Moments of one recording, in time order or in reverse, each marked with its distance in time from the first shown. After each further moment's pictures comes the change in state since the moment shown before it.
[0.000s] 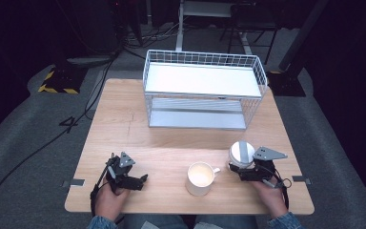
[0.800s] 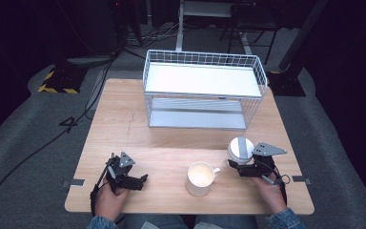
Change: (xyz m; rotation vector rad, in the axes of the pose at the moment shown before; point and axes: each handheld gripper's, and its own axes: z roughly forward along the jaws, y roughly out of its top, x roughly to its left) left arm 0.000 0.000 0.000 0.000 0.000 0.001; right arm -0.001 0.017 0.001 -0.010 -0.002 -0.006
